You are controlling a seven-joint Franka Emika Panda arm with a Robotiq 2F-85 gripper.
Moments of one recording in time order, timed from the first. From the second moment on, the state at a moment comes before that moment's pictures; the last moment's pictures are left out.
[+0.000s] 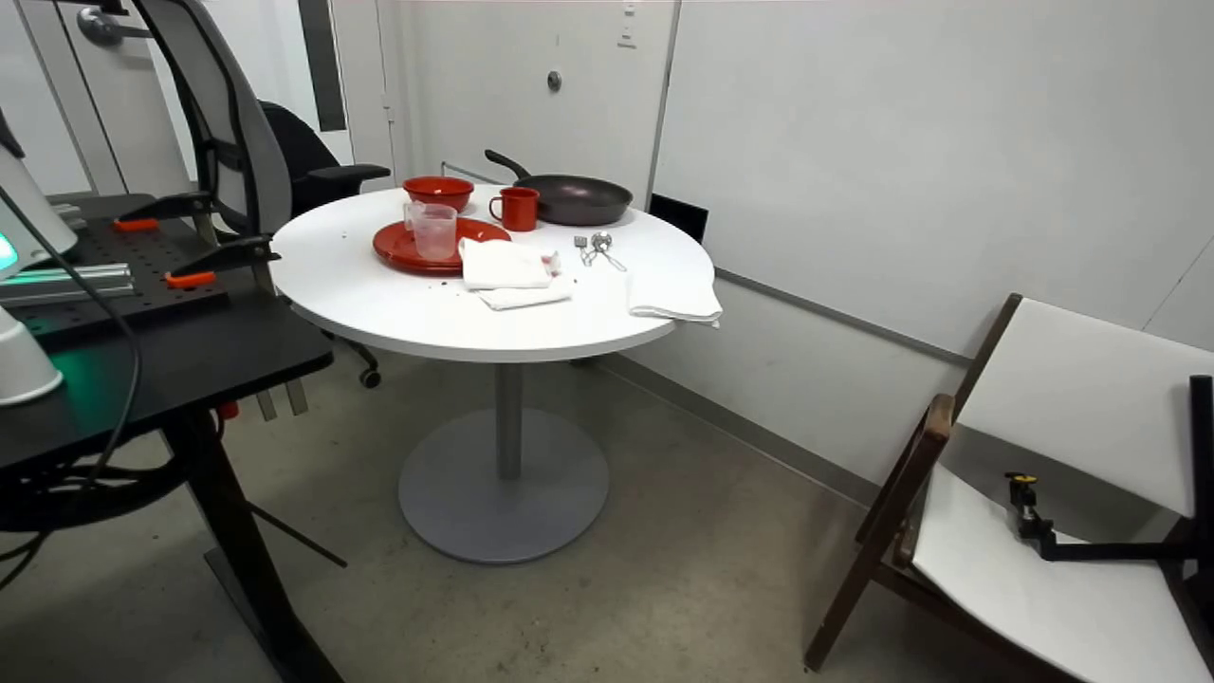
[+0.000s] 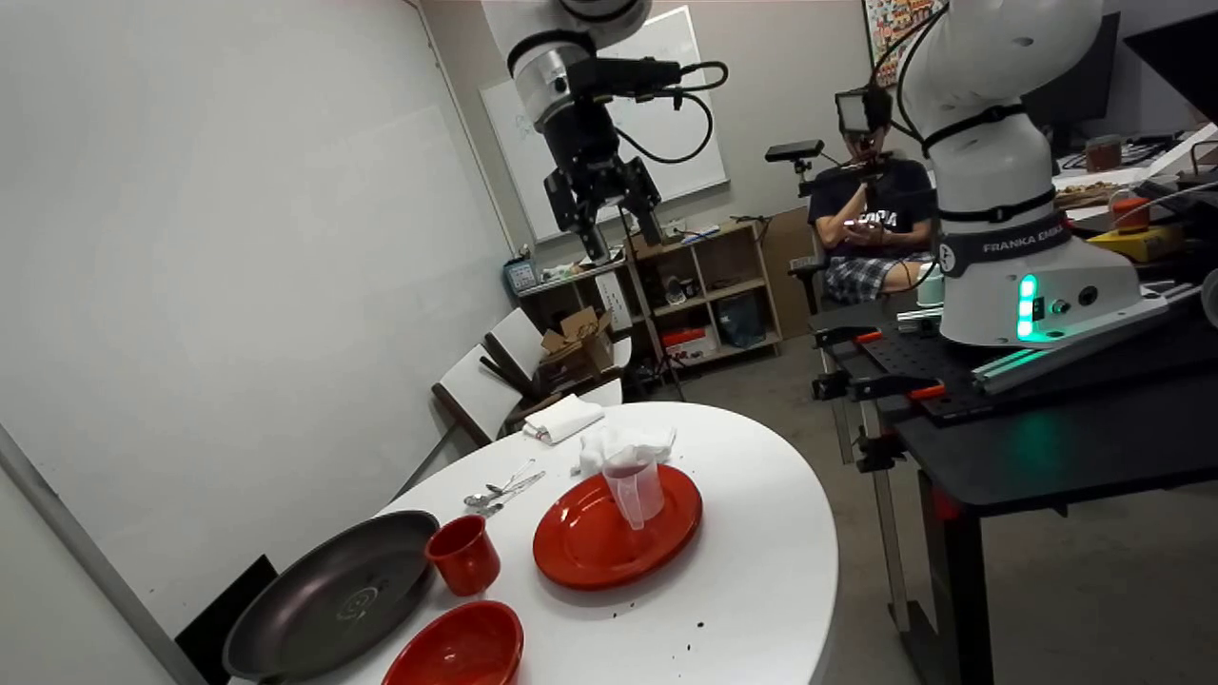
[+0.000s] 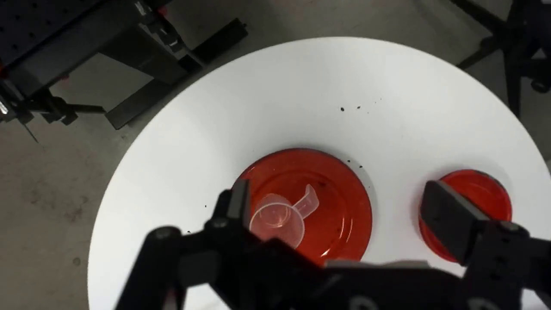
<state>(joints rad) -0.01 -0.21 0.16 -2.35 0.26 2.04 0.64</state>
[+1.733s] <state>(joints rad) -0.02 0.41 -0.08 -2.09 0.10 2.32 0.92</state>
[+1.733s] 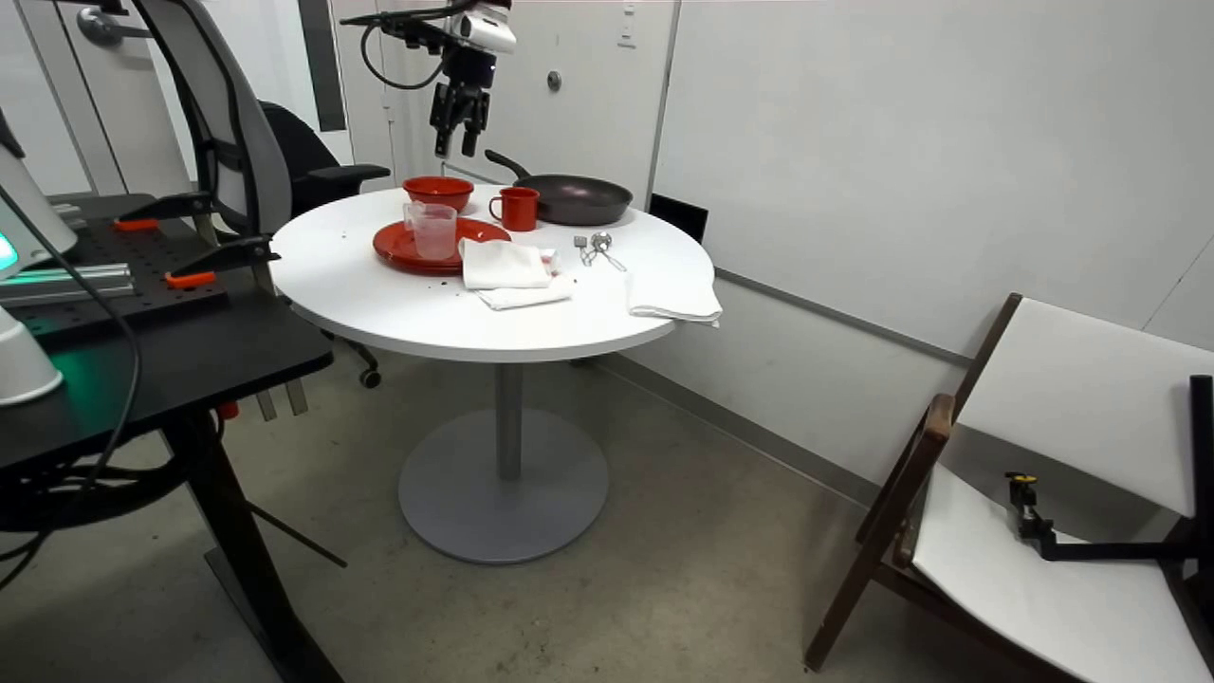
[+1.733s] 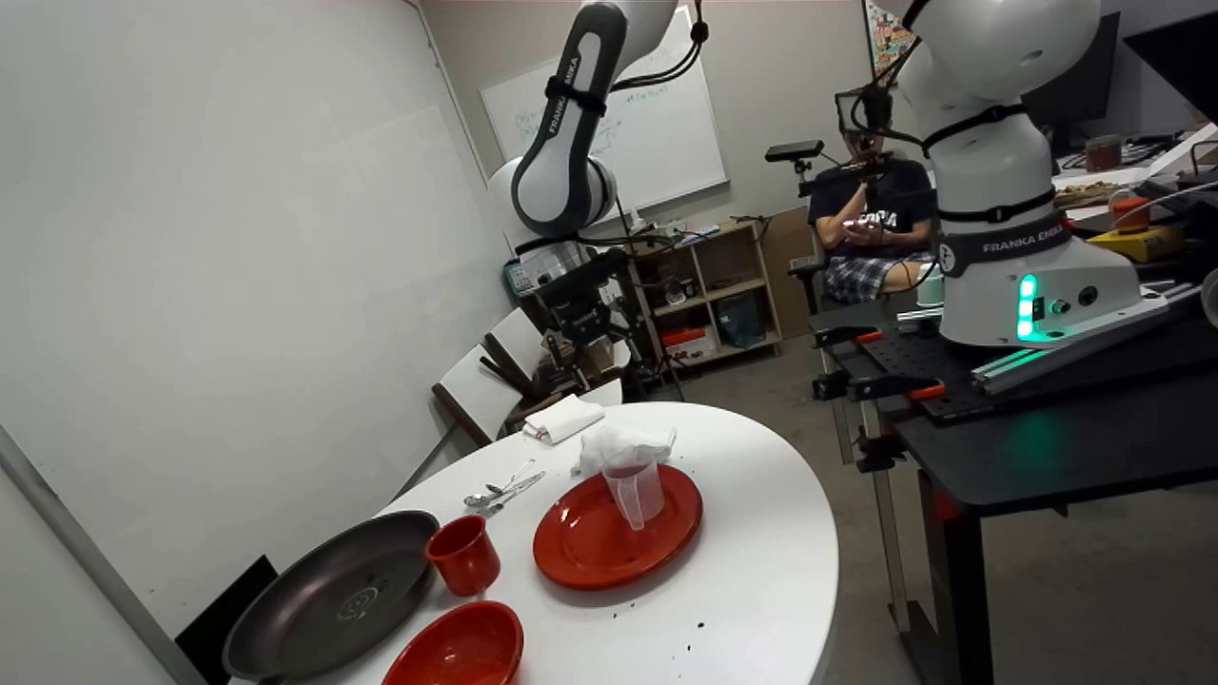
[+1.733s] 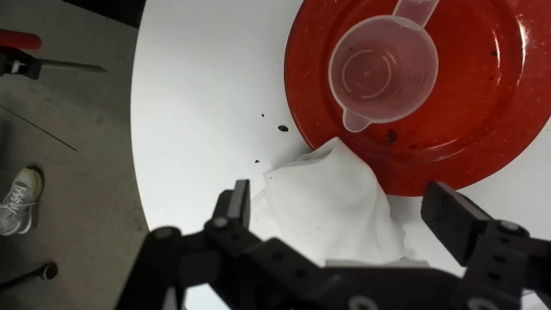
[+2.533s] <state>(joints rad) 0.00 0.50 -0.10 -1.98 0.08 2.32 0.90</state>
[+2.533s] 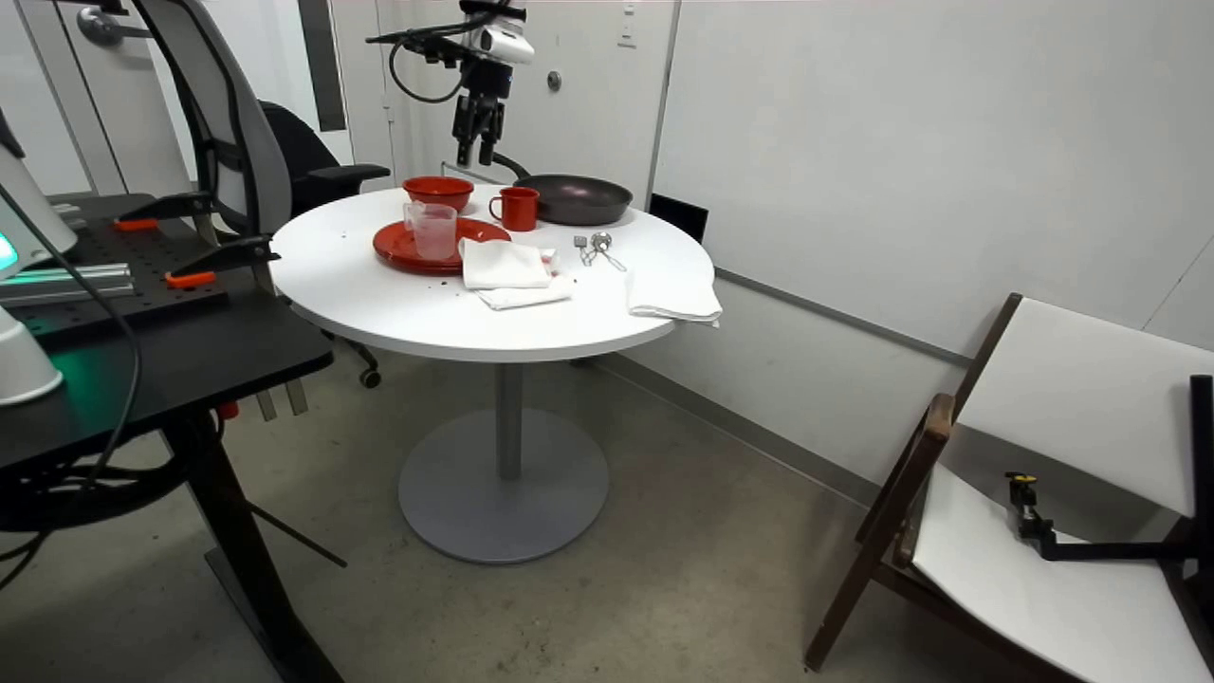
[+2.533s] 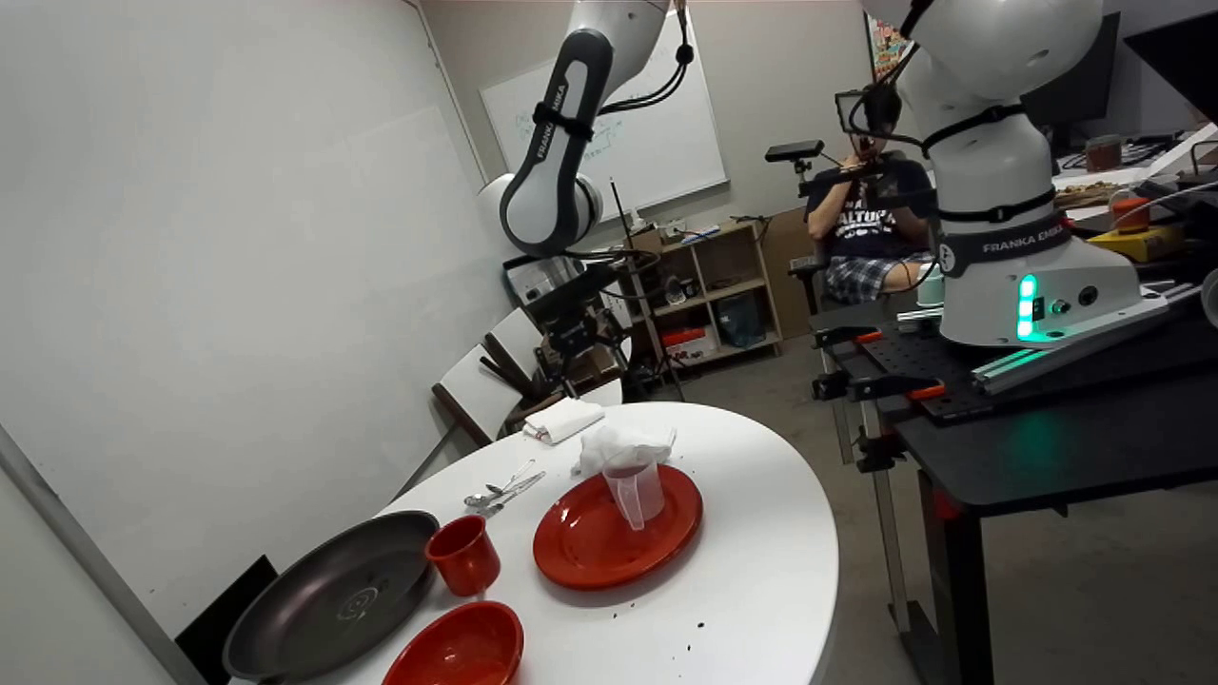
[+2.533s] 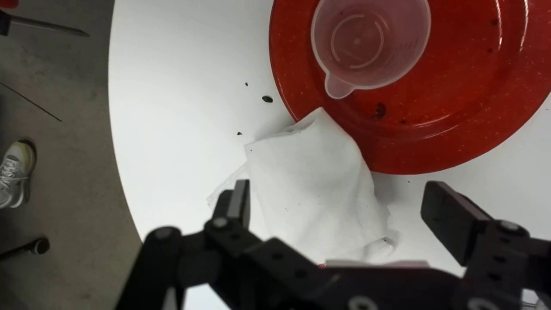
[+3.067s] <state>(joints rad) 0.00 0.50 -0.10 -1.98 0.08 2.32 0.88</state>
